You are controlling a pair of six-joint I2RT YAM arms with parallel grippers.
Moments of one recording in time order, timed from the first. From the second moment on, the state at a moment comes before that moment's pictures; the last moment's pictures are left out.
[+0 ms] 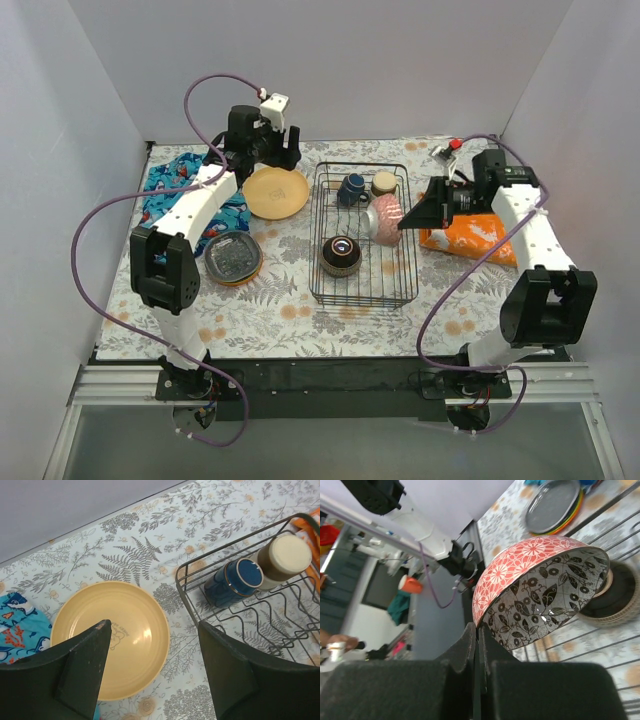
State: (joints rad) left arm -0.33 1.84 1.68 -0.27 0.22 0.01; right arm -0.02 1.53 1.43 -1.20 -1.46 -0.53
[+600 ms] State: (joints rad) left arm -0.33 1.85 1.66 -0.27 0.17 0.07; right arm 0.12 1.74 1.21 -1.23 -1.47 -0.61
